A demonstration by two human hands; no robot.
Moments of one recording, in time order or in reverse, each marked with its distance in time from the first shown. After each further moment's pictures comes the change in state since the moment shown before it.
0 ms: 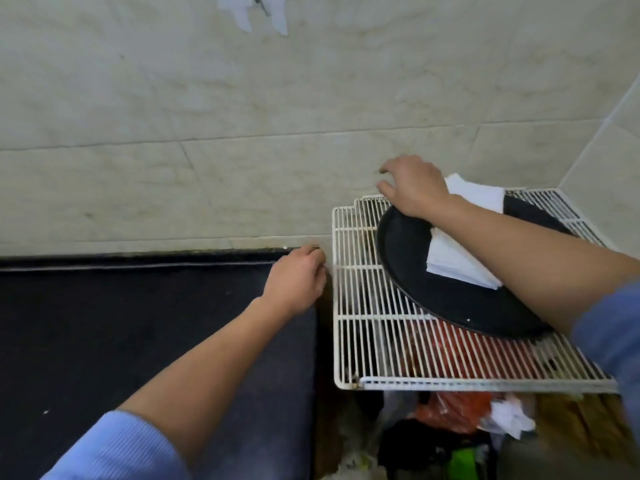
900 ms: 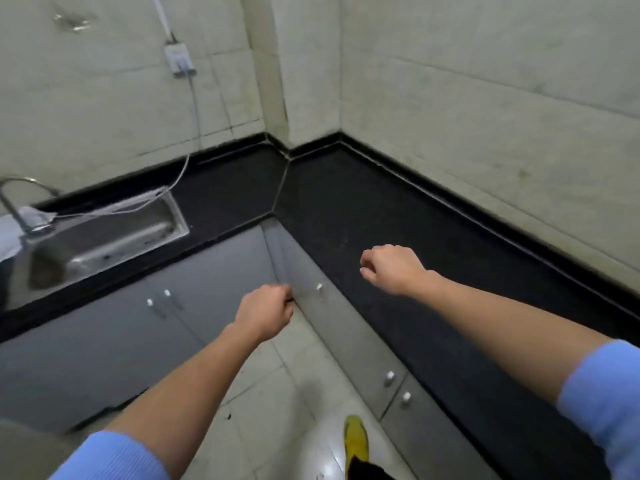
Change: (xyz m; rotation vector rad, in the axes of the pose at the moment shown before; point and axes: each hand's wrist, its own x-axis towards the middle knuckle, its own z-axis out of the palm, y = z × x) left_hand -0.633 -0.374 -0.171 0.170 -0.005 -1.119; right_hand -0.205 -0.765 0.141 0.106 -0.357 -1.114
